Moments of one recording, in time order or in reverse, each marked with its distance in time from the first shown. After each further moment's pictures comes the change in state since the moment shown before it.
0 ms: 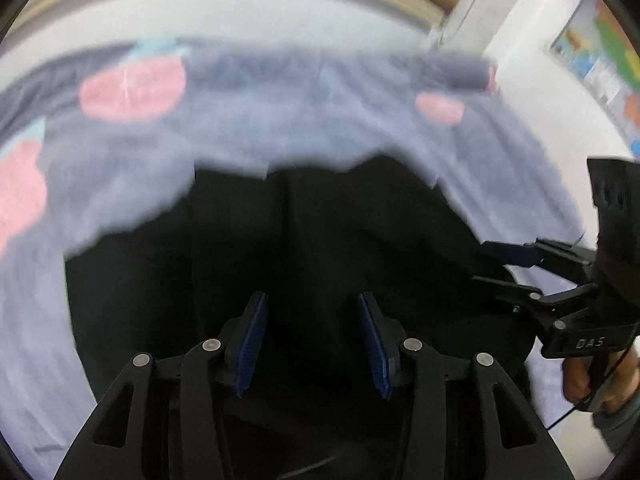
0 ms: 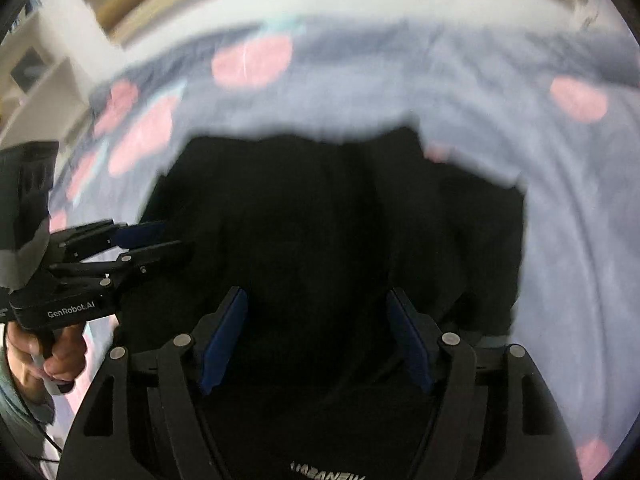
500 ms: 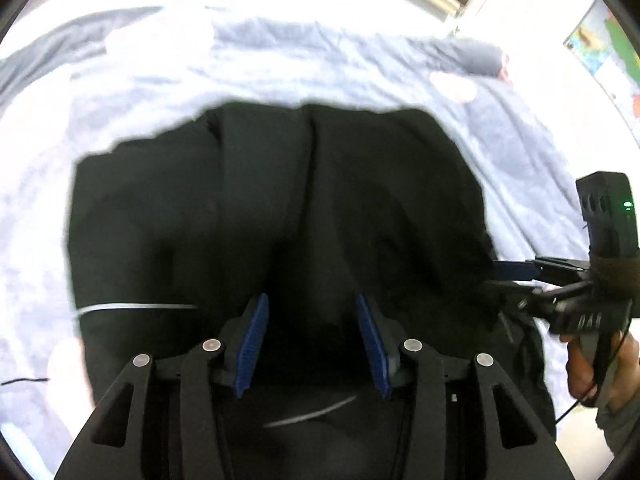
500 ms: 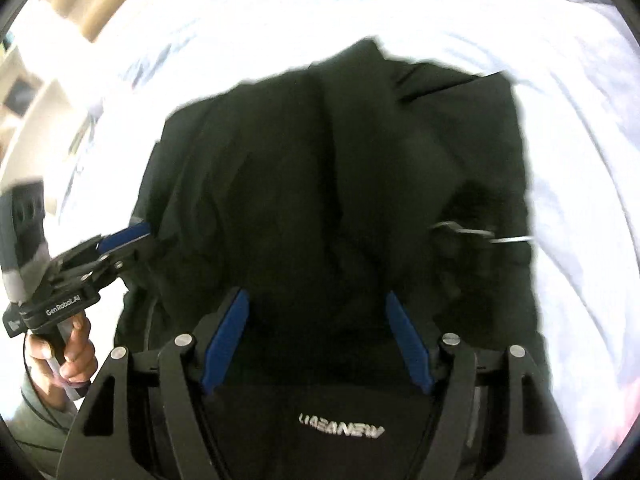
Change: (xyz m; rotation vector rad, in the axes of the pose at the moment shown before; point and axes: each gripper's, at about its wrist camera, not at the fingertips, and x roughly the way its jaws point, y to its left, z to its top) left arm -0.023 0.009 -0.061 -0.066 -0.025 0.020; right arm -0.010 -0.040 -0.049 0.164 0.029 0.083
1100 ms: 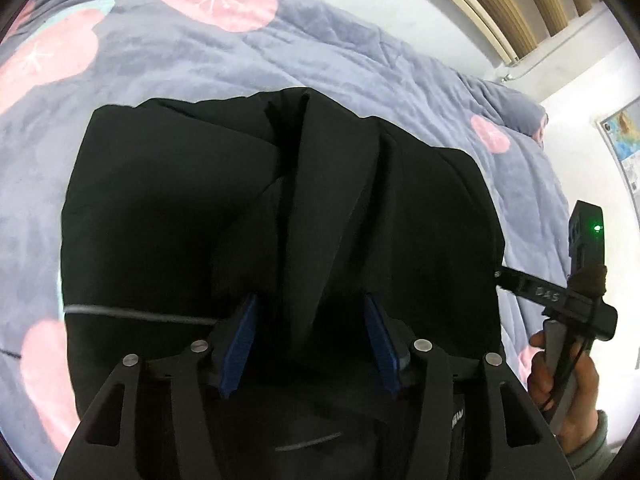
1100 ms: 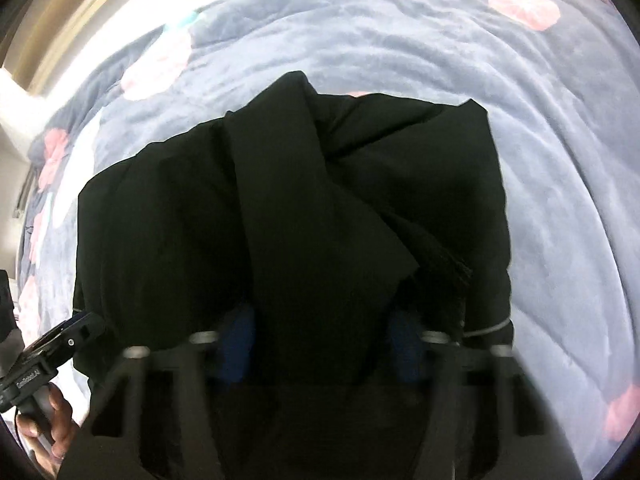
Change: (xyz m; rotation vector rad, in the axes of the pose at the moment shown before) left arm 0.034 0.045 0.022 -0.248 0.040 -0.058; right arm 0.063 -0.010 0.074 0.110 -0.021 -0.154
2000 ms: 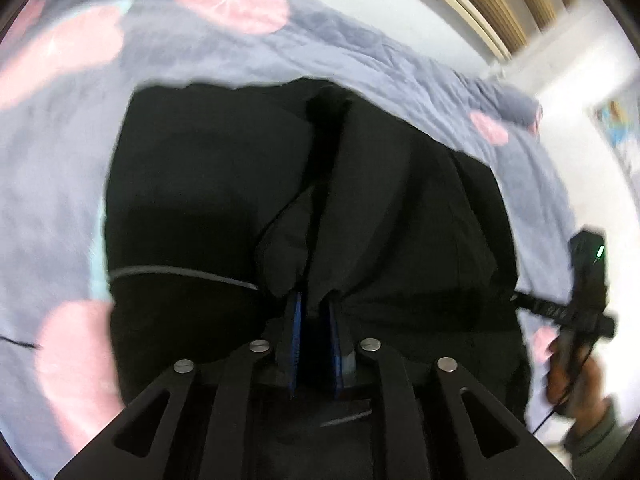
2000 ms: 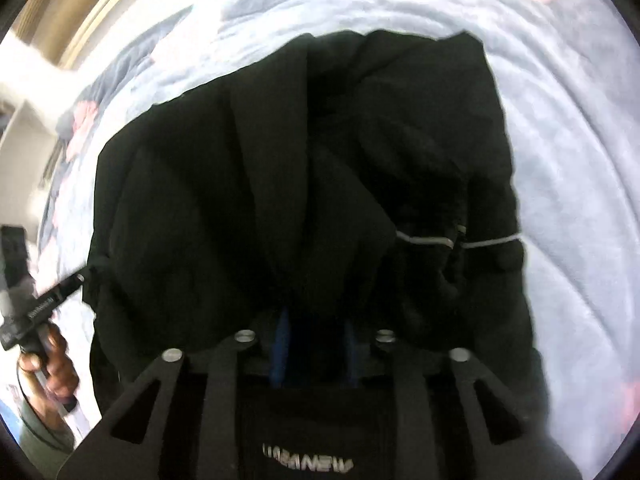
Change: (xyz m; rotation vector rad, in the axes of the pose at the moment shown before) left arm -0.026 0.024 -0.028 0.087 -0.035 0.033; right arm 0.001 -0.004 -0.050 -0.055 0.056 0.089
